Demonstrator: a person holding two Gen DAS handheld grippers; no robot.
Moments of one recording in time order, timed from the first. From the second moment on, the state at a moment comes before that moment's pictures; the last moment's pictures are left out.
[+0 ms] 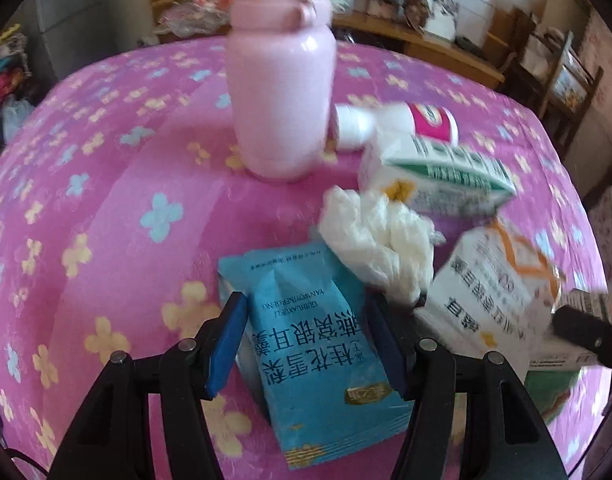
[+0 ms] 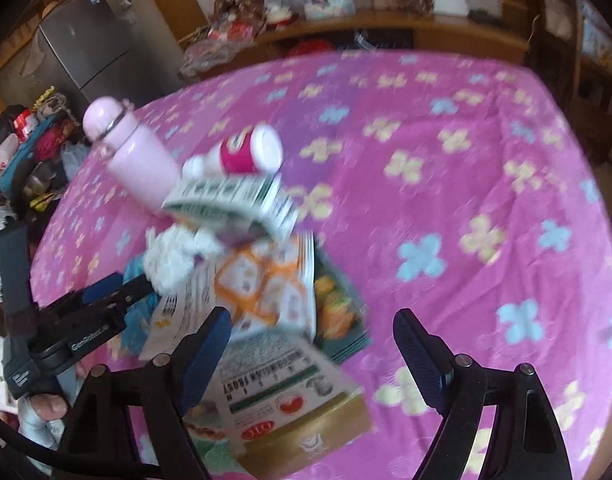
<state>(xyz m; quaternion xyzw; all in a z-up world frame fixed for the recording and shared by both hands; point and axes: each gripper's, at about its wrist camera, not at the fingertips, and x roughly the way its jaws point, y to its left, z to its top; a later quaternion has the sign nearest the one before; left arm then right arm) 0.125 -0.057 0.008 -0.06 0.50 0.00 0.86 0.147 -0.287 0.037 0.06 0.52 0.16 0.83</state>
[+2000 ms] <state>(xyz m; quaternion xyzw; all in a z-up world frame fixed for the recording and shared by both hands) 0.007 -0.051 0.013 -0.05 0.50 -0.08 0.86 0.058 -0.348 0.019 -0.02 0.47 0.06 0.88</state>
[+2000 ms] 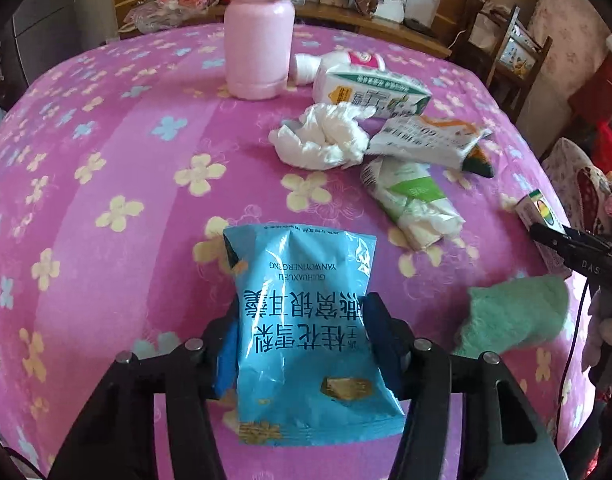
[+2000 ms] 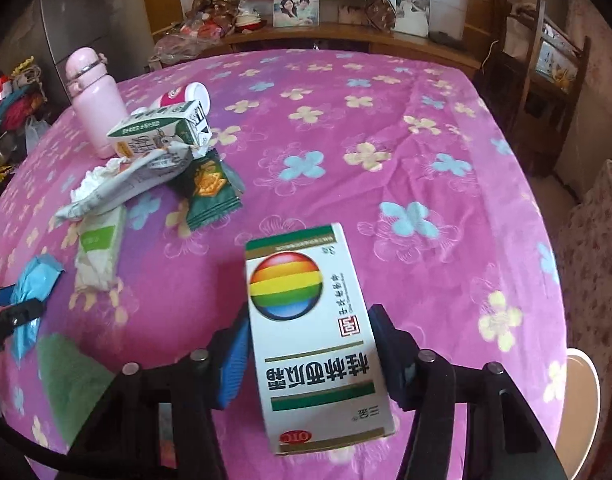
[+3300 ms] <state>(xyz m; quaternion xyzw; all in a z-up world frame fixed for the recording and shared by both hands) -0.058 -0.338 0.088 0.05 0.44 -0.28 0.86 -0.122 -0.564 0.075 0.10 0.41 -0.08 0.90</state>
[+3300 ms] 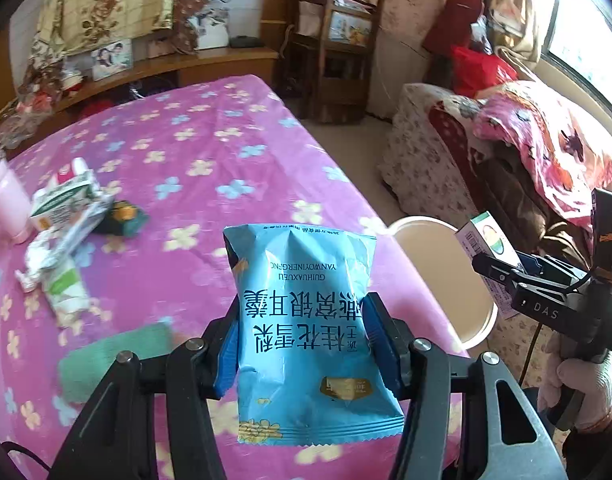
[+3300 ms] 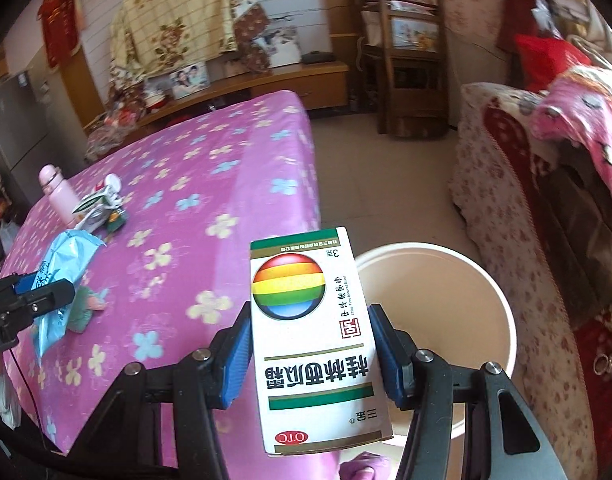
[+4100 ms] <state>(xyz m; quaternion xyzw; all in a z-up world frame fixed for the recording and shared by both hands) -0.071 -0.470 0.056 0.06 0.47 -0.37 0.80 -0.156 -0.656 0.023 0.16 0.44 -0.16 0.87</state>
